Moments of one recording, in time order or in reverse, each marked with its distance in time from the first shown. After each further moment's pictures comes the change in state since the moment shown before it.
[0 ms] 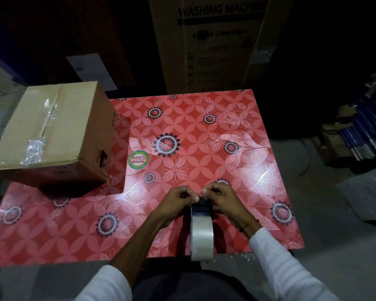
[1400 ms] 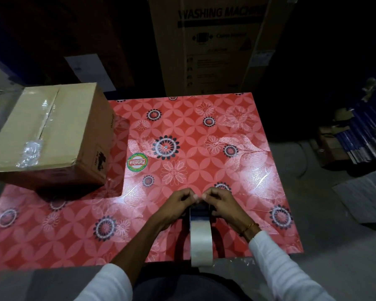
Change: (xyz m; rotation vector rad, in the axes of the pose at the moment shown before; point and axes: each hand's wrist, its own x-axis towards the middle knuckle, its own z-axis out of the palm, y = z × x) left_hand -0.004 0.014 0.005 0.149 -0.066 0.017; right_hand 0.000 -0.003 0.002 -0.016 -0.034 0.096
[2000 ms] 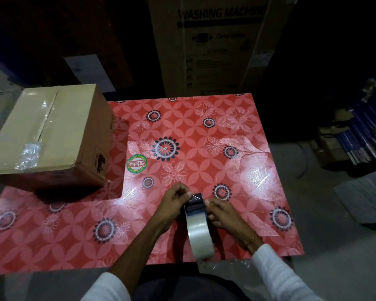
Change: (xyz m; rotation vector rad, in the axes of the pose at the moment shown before) left_hand 0.000 0.000 -0.001 -0.124 0.229 0.028; right_hand -0.012 0.025 -0.002 0.100 -0.061 0.081
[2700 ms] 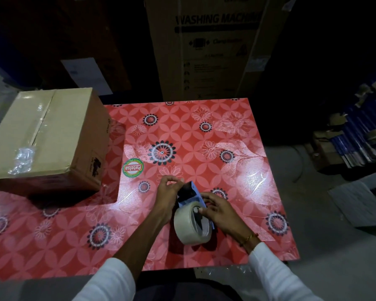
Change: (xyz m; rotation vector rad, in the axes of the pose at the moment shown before) left_hand 0.031 0.018 0.008 -0.287 0.239 -0.146; right_hand 0.003 -0.024 -0.007 -0.293 0.014 -0.269
